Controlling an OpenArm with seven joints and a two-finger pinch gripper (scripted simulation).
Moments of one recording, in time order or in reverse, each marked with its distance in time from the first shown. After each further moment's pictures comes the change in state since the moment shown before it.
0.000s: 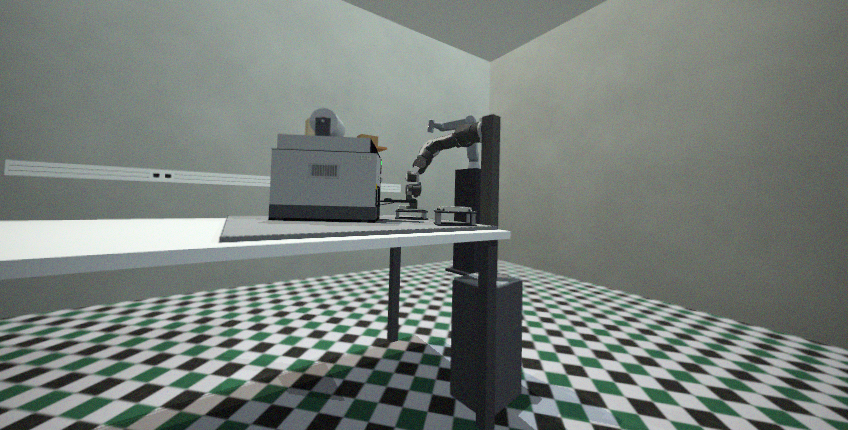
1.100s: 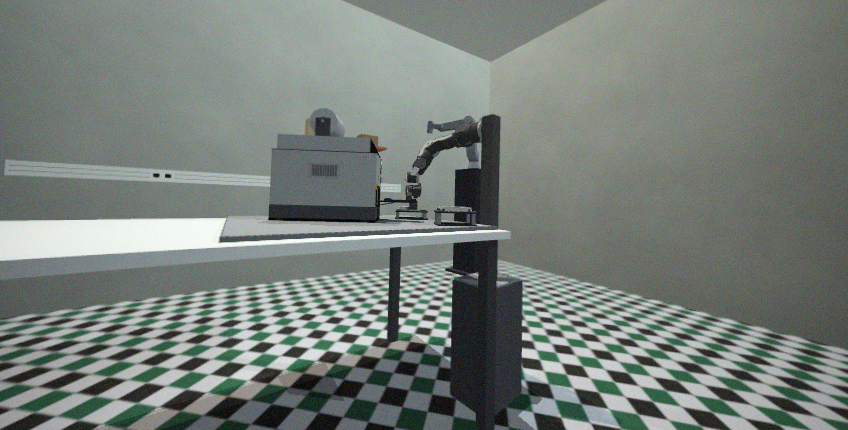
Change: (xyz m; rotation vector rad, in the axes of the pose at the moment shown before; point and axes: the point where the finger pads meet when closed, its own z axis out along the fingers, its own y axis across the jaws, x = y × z) arm 0.000 0.000 0.005 0.000 0.000 0.000
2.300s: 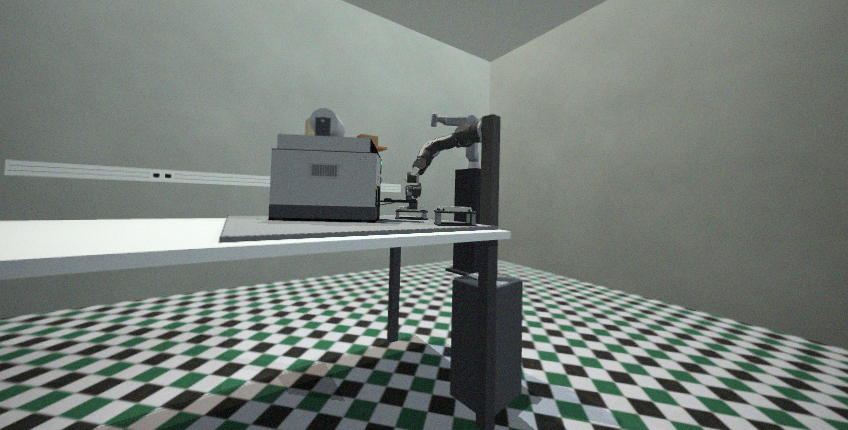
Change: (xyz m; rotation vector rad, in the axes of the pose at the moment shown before) arm 0.000 0.000 0.000 0.000 0.000 0.000
